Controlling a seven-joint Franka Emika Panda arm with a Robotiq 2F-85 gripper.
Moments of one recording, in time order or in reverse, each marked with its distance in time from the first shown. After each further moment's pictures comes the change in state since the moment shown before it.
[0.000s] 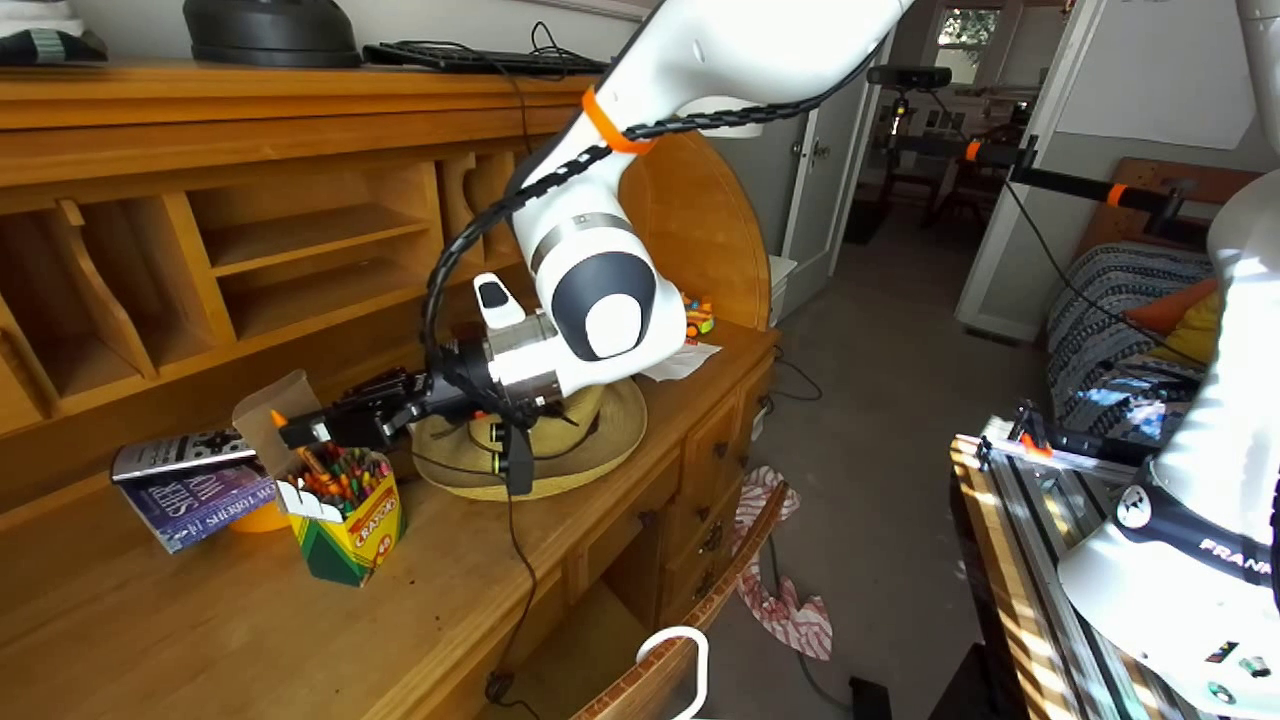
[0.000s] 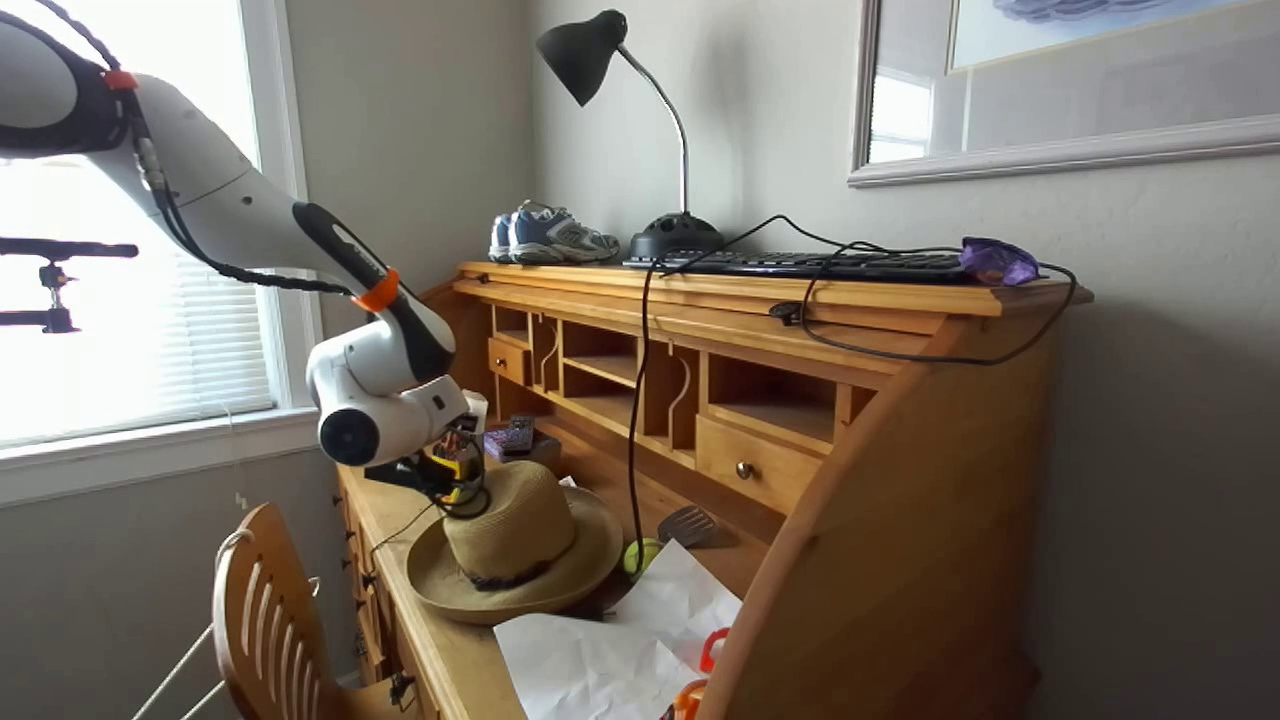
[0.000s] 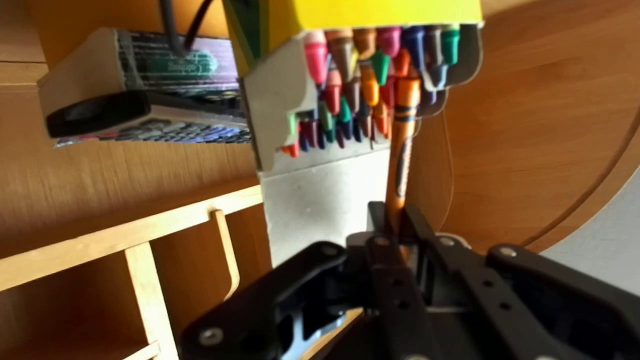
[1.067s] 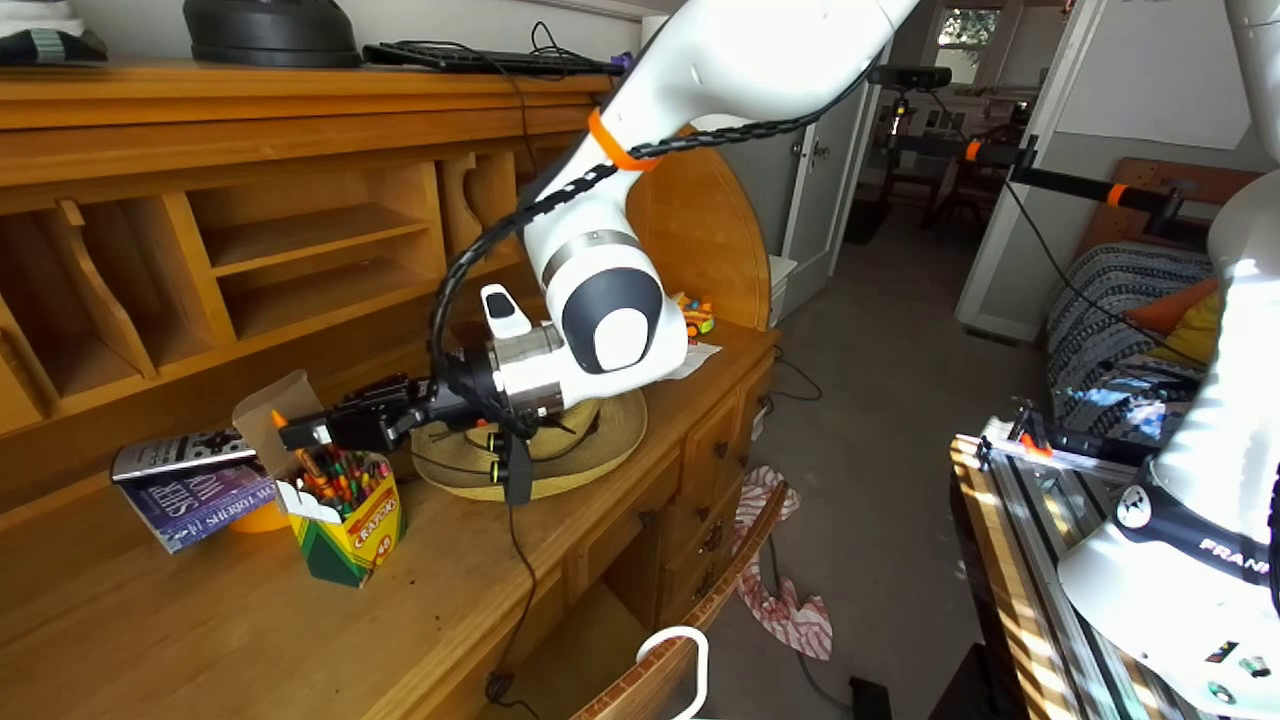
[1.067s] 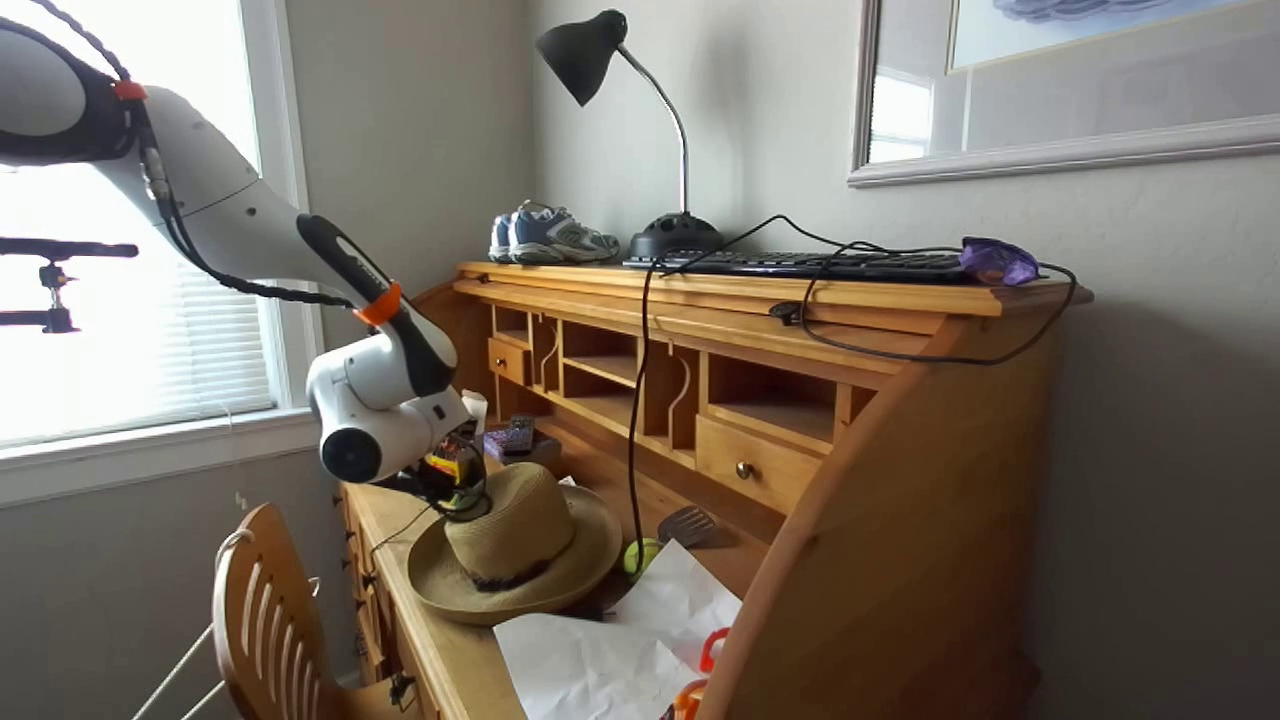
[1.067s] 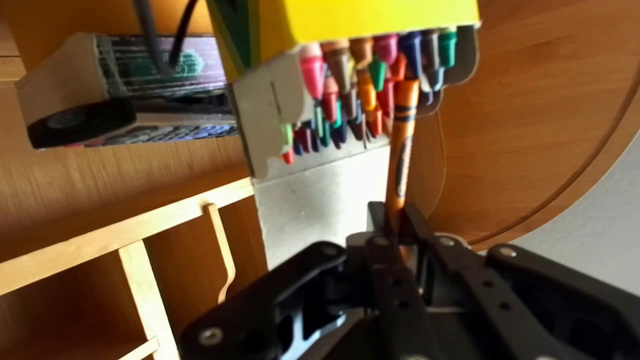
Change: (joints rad) arm -0.005 0.021 -0.010 -0.014 0.016 -0.099 -0.007
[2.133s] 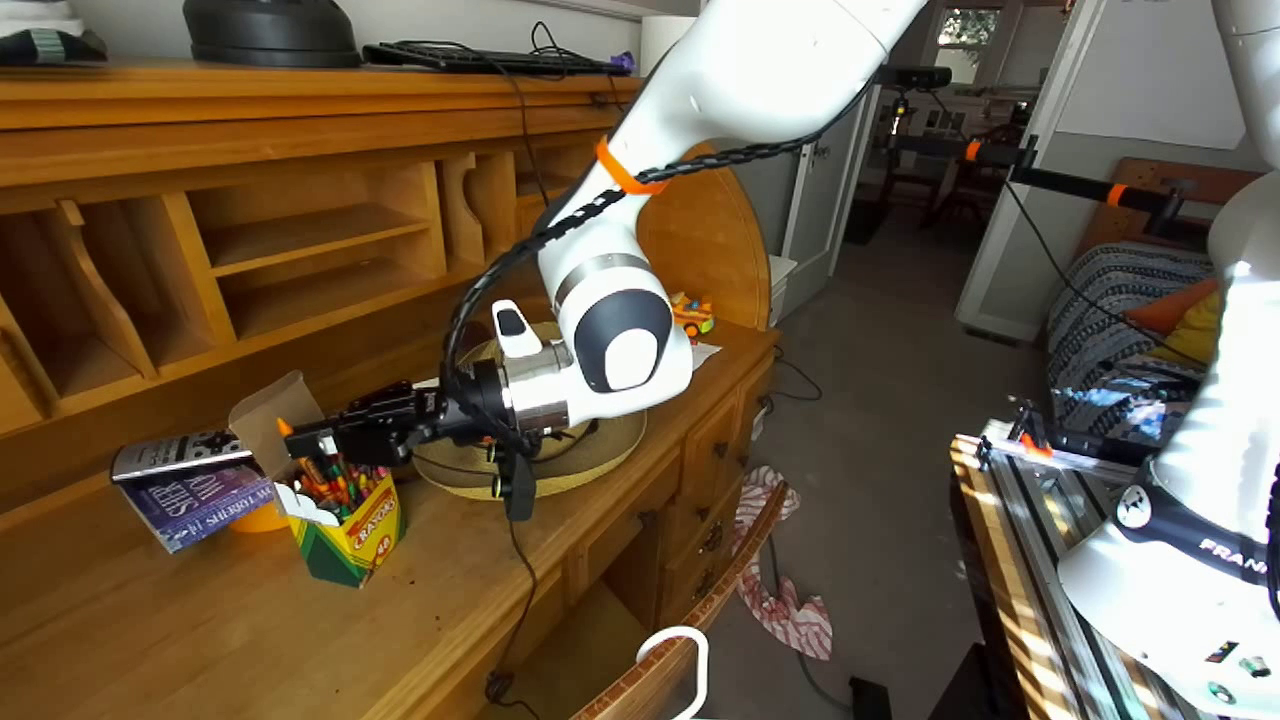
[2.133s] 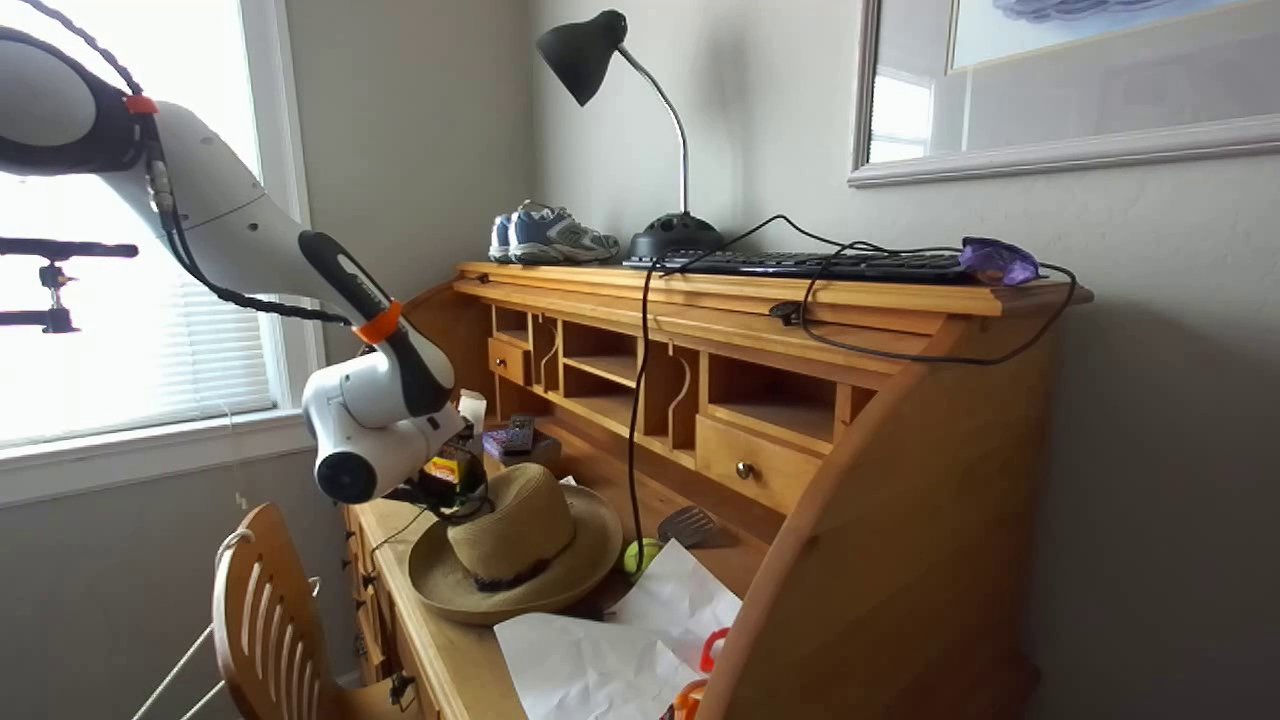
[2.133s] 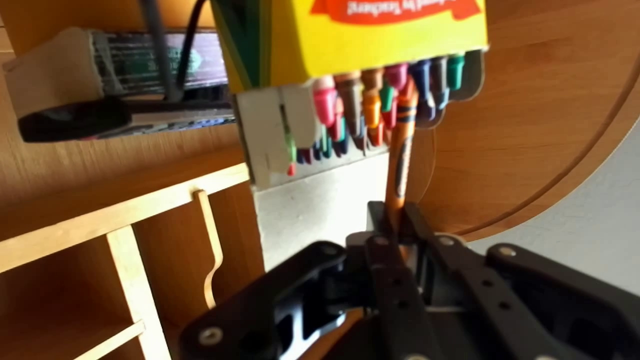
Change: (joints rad) arm -0.001 0.027 -0.007 -0.023 0.036 -0.100 -0.105
